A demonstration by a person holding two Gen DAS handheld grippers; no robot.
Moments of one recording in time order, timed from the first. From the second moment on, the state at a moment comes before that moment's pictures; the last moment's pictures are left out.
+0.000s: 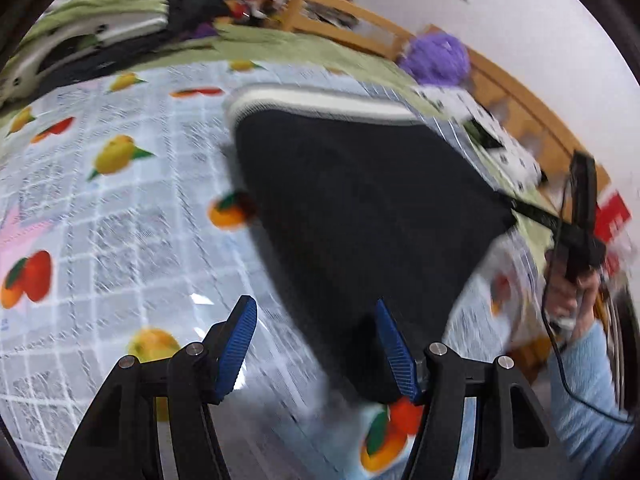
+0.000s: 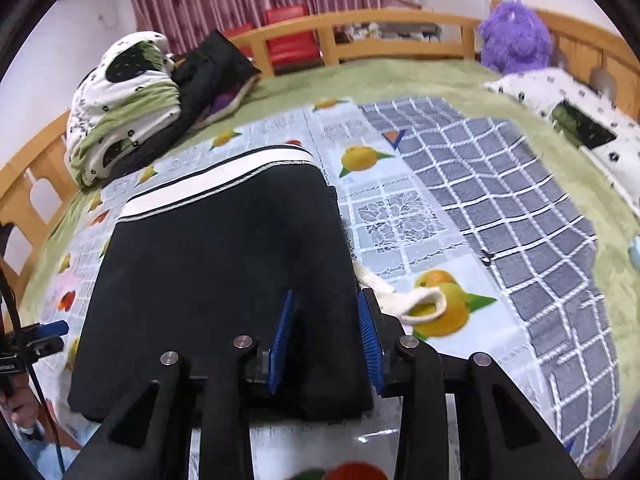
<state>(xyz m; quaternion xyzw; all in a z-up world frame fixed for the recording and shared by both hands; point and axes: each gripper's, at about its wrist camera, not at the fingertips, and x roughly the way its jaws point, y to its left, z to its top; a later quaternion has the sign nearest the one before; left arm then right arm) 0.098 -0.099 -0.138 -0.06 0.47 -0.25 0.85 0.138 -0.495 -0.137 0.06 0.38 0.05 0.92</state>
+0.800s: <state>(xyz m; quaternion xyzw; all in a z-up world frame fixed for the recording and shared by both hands) 0.074 -0.069 -0.146 -0.05 0.44 -0.18 0.88 0.113 -0.489 -0.160 0.10 0.44 0.09 0.89</state>
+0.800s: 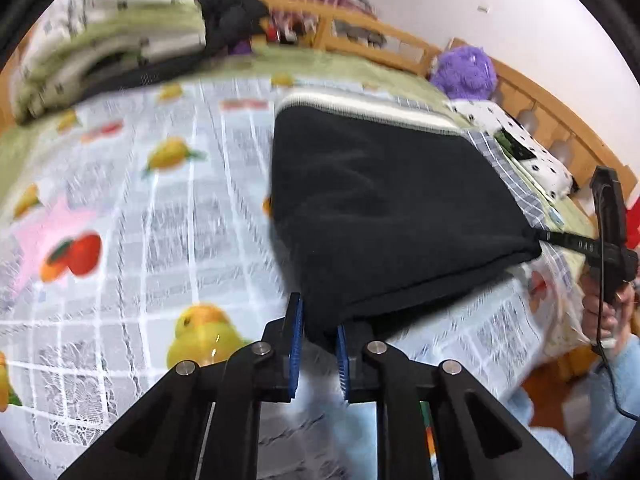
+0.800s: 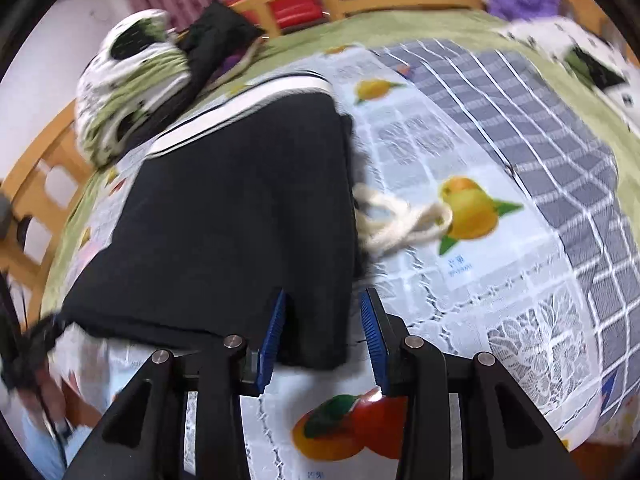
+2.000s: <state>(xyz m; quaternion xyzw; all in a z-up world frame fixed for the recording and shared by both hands) 0.240 -0.089 -0.187 -0.14 0.48 -0.22 0.84 0.256 -0.465 -0.193 0.06 0.48 0.12 0.87</state>
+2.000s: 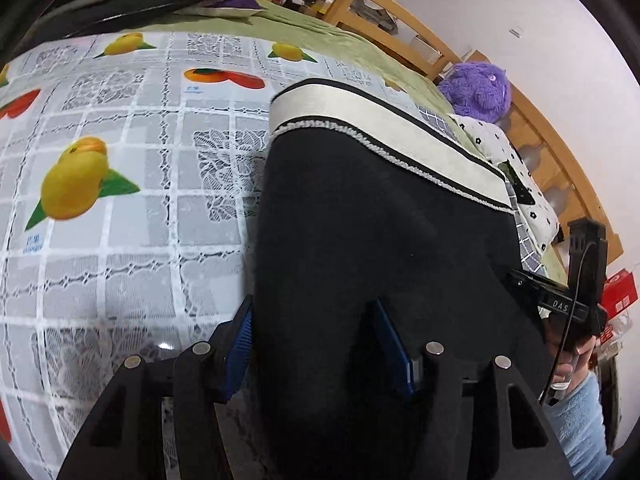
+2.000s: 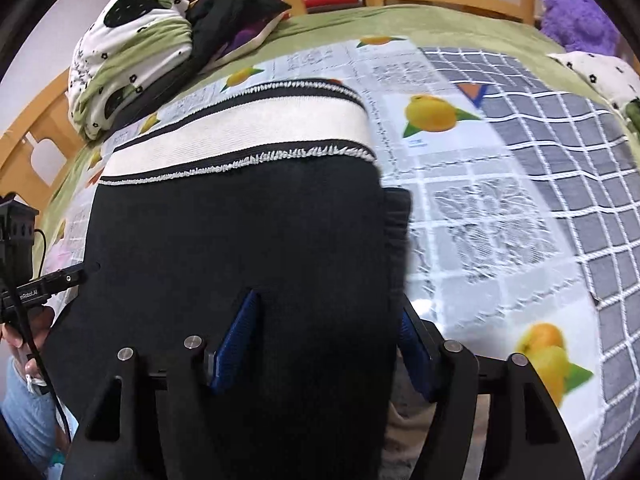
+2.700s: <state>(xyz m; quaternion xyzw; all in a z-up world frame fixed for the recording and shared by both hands) 0.201 0.019 -0.113 -0.16 0.42 -0.19 0.87 0.225 -0.390 -0.155 0.22 0.44 0.21 0.84</state>
